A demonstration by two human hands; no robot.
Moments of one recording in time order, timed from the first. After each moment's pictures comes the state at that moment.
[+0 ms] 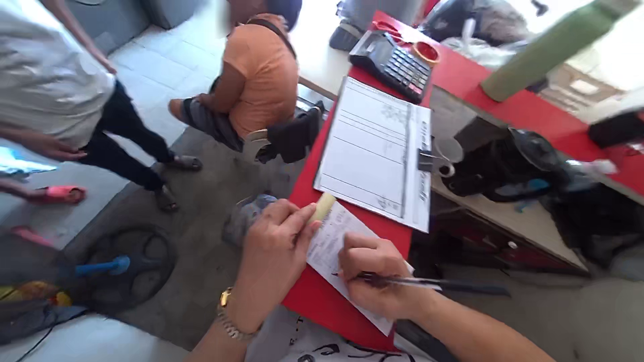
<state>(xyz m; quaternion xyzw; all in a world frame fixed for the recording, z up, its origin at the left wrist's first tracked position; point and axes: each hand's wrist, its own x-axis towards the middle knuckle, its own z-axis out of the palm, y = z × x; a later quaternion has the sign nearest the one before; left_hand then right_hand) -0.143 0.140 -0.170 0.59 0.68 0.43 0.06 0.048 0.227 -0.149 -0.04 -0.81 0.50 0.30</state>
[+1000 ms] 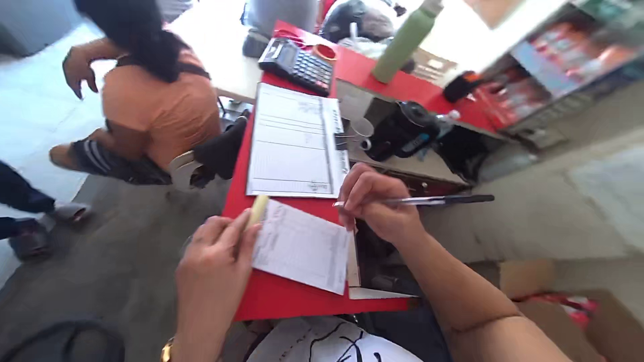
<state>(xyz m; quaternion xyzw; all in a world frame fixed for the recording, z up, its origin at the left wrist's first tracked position) -0.146 0.144 -0.173 0.63 0.66 0.41 0.03 0.114 0.254 -0.105 -0.15 -0.72 0.55 0.40</state>
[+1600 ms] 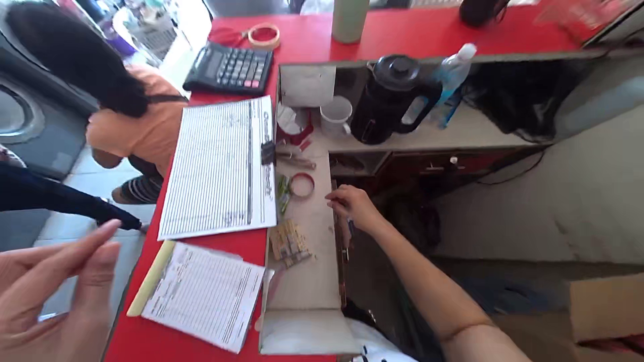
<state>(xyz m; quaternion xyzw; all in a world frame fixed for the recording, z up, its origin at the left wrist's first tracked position) -0.097 0.171 -0.064 0.68 0.64 0.35 -0.05 0.275 0.351 -0.252 -0.46 -0.78 0.35 0.23</state>
